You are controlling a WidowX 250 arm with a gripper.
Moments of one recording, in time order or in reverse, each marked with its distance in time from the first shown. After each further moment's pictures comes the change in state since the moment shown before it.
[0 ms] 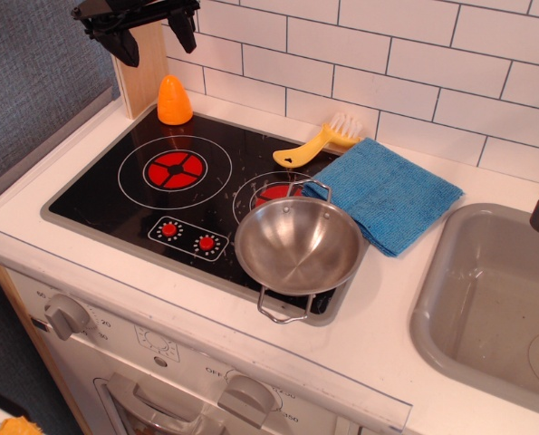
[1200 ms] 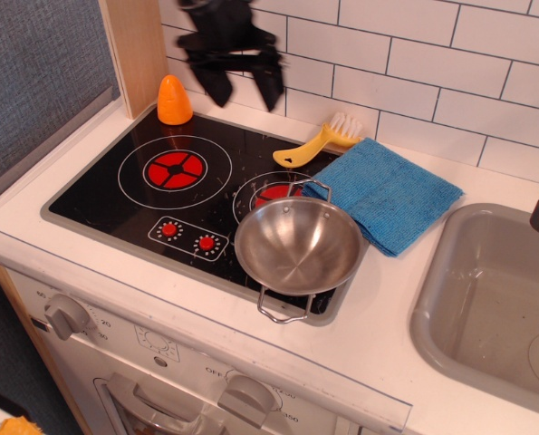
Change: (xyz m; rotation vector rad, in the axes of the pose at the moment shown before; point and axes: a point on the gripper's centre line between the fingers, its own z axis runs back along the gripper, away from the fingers) arm -0.053 -0.082 -0.037 -0.171 0.270 -0.521
